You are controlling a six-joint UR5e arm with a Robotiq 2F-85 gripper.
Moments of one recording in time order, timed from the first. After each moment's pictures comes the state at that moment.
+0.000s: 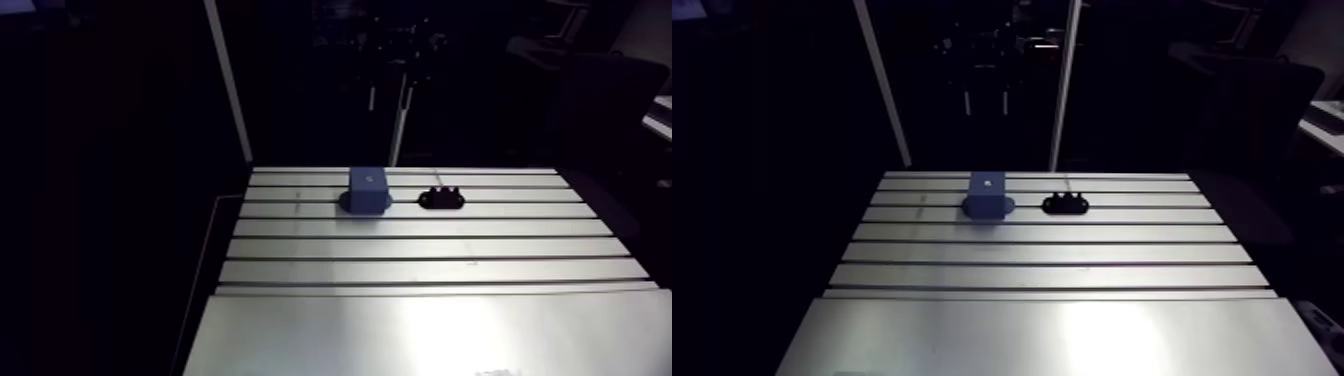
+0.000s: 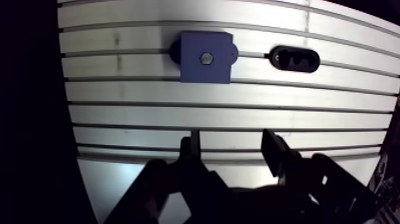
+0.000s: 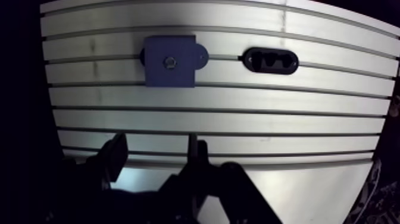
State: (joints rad) arm -0.03 -1.30 1.47 -1.71 -1.58 -1.64
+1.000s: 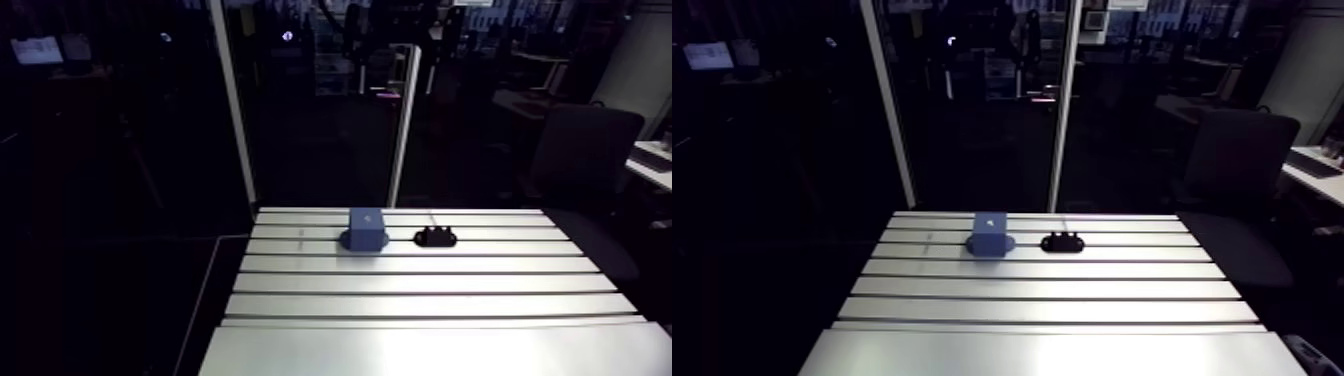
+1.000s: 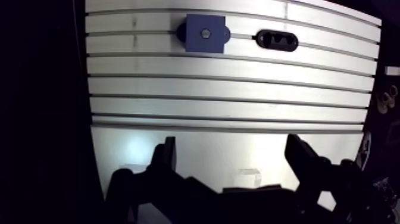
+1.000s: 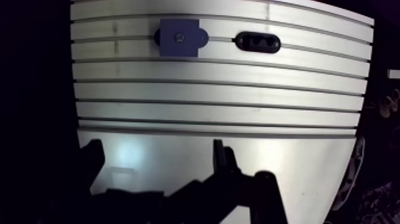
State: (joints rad) arm -0.02 -1.45 1.39 -1.52 -1.58 -1.65
